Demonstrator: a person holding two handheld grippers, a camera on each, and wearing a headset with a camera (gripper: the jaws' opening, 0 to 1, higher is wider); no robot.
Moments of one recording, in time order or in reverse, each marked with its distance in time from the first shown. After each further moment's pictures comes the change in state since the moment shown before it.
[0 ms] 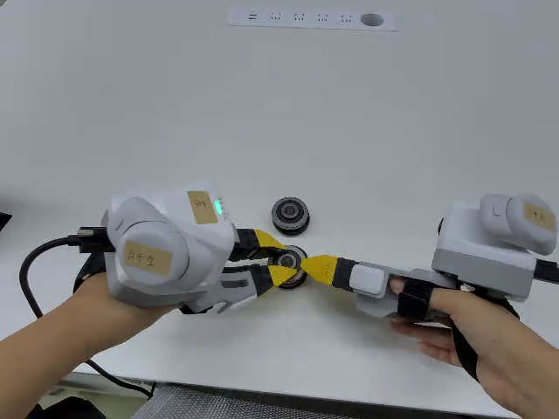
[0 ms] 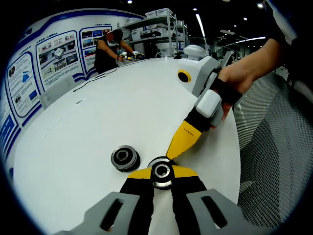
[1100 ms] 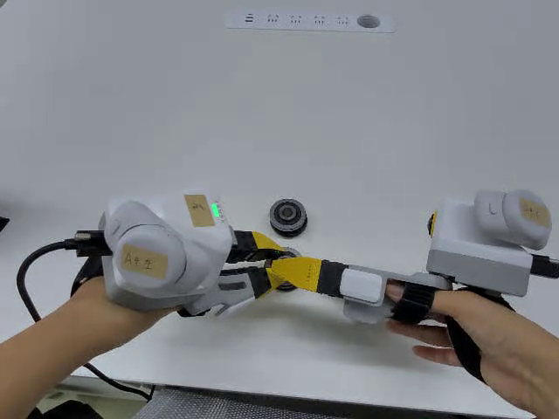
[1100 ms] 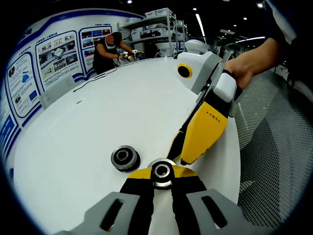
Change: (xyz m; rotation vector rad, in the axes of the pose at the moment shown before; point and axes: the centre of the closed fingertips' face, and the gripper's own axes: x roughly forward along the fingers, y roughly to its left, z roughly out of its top) left arm 0.000 0.000 -0.001 0.004 0.002 0.000; right arm 0.000 0.026 -0.005 -0.058 0.042 0.111
